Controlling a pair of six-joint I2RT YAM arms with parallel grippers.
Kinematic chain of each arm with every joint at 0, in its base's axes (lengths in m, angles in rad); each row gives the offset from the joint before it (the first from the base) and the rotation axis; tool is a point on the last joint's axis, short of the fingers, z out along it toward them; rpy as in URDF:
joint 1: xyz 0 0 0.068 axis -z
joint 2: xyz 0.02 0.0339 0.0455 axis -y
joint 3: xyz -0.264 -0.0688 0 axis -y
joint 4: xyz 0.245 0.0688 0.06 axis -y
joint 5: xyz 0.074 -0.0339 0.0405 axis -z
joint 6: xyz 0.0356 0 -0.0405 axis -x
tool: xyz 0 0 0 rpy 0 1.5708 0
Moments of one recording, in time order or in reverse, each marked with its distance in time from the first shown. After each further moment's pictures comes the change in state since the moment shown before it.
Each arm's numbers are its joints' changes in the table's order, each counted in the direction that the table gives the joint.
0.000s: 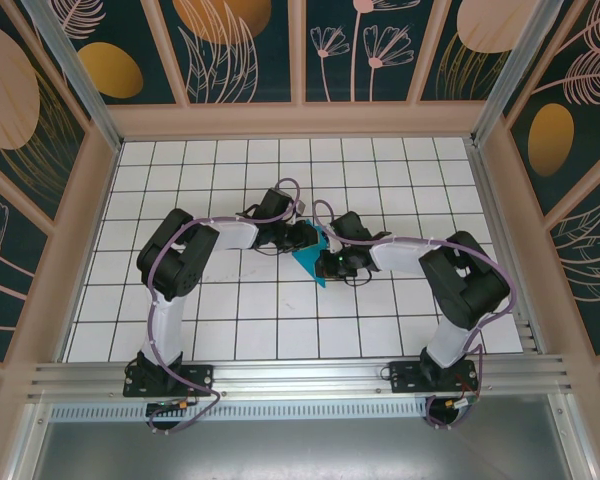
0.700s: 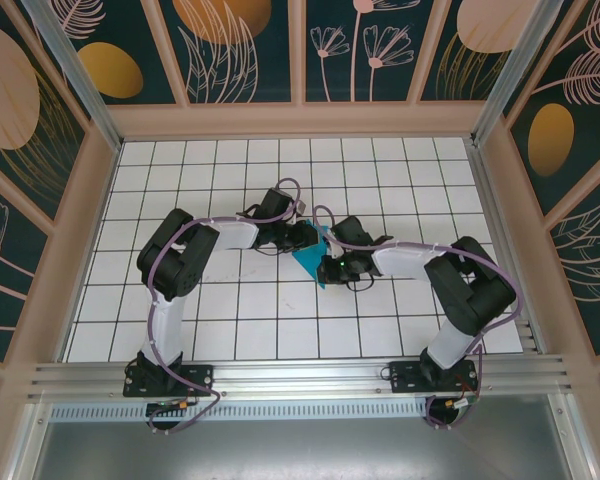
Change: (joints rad) left arm 0.000 0.000 0.005 -0.008 -0.002 -0.008; right arm -0.021 0.050 -0.038 -0.037 0.022 0.007
